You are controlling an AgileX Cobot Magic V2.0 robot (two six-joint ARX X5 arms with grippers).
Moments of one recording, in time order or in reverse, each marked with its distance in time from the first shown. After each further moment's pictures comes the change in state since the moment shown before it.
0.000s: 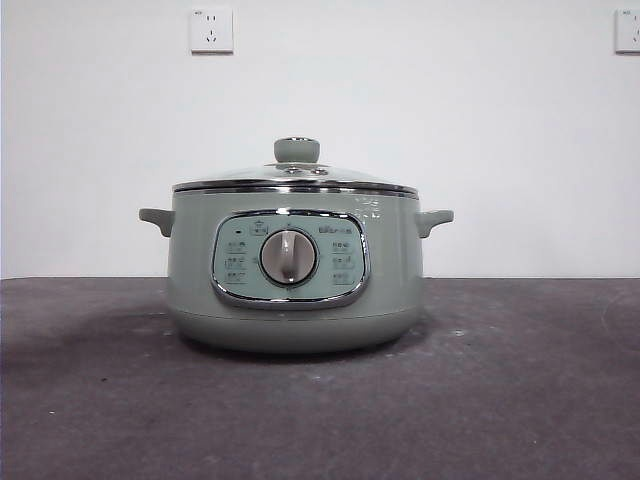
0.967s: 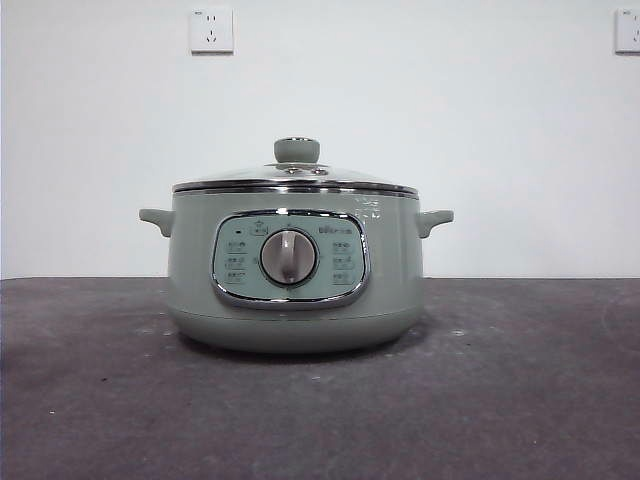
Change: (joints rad) left arm 0.235 -0.805 -1.299 0.694 -0.163 -0.113; right arm 0.000 -0.003 0.000 0.000 0.000 0.000
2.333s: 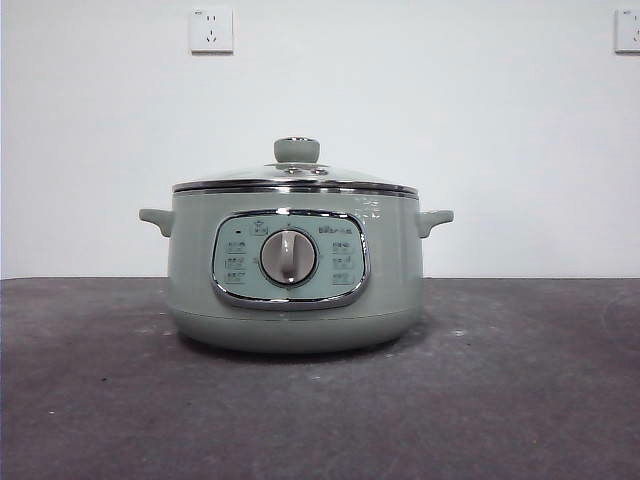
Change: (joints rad) left arm 0.000 -0.114 -0.103 -0.150 -0.023 -0.032; right arm -0.002 -0.002 0.000 -0.002 0.001 0.000
